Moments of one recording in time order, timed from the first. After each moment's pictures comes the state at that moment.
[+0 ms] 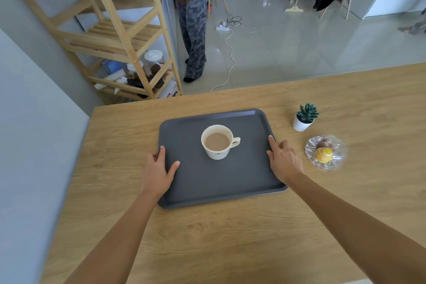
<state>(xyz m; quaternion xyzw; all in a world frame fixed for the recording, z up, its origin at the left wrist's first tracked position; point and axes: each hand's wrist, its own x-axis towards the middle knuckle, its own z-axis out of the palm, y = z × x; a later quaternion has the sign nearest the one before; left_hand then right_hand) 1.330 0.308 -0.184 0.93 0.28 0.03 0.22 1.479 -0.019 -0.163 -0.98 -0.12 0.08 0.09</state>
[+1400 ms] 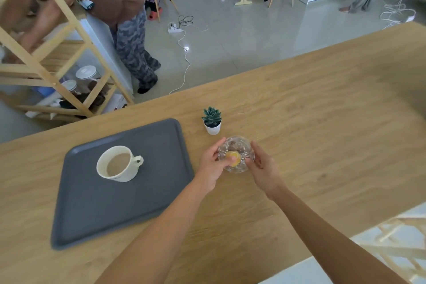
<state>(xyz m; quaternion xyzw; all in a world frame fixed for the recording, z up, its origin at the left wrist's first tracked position) 1.496 -0.054 -0.148 0.67 0.18 -0.11 0.71 1.502 -0.217 -0.153 -0.81 0.03 0.15 0.57</state>
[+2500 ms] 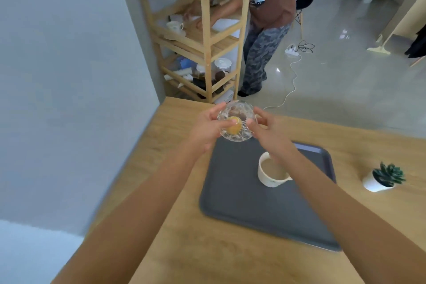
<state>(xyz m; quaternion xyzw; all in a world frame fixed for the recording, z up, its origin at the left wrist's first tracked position) 1.379 0.327 -0.016 0.59 0.30 0.11 0.74 1.471 0.190 -0.023 -0.76 -0.24 0.25 0.55</state>
